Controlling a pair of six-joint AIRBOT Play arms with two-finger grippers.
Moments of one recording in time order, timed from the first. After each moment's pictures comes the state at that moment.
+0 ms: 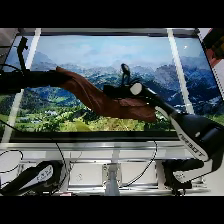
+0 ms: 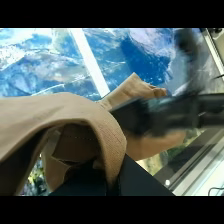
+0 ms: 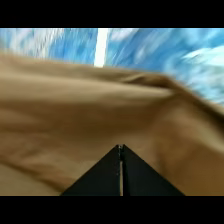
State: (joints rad) left arm 0.15 -1.12 1.13 0.54 -1.23 -0.93; right arm 0.57 -1.65 1.27 -0.73 0.54 1.52
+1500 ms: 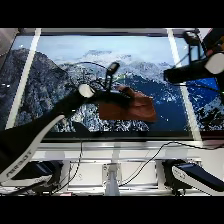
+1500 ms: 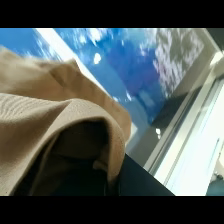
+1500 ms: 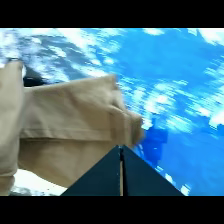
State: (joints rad) left arm -0.69 -1.48 1.18 0.48 -0.63 -0.91; right arm 0.04 -1.15 1.38 -1.44 1.28 1.50
